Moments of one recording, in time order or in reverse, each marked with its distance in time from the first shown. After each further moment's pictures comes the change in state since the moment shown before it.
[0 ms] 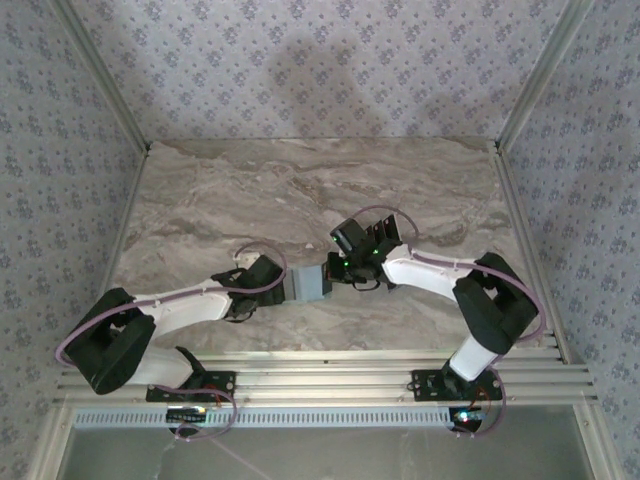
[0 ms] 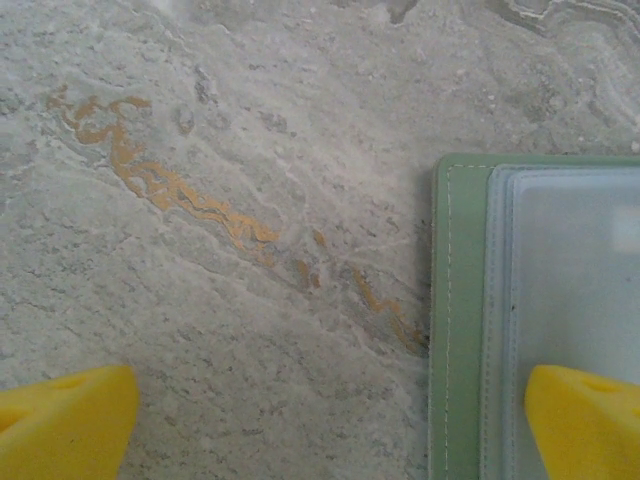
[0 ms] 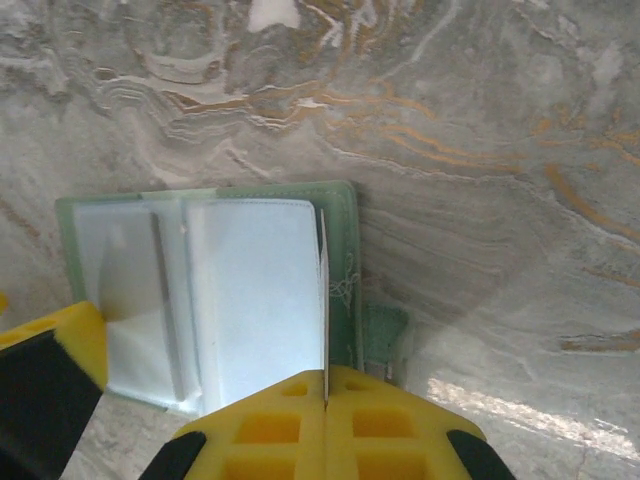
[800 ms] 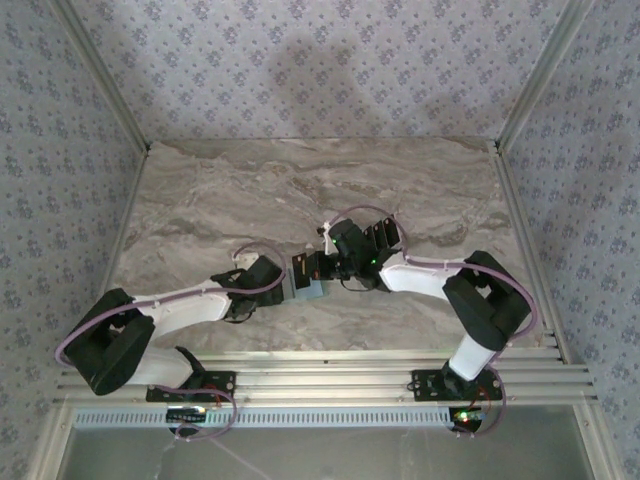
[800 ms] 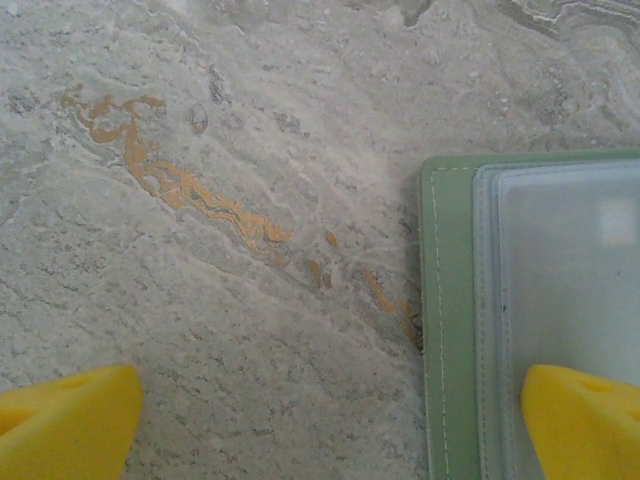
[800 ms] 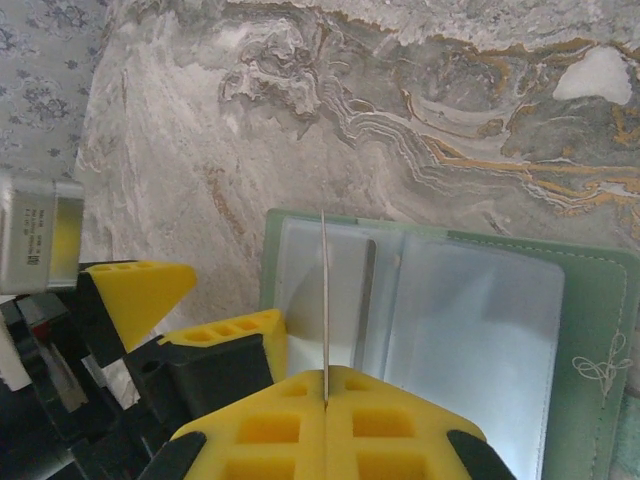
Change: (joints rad) left arm 0.000 -0.006 -0.008 0.001 -0.007 -0.008; right arm 0.023 0.046 -0.083 0.425 -0.186 -0.041
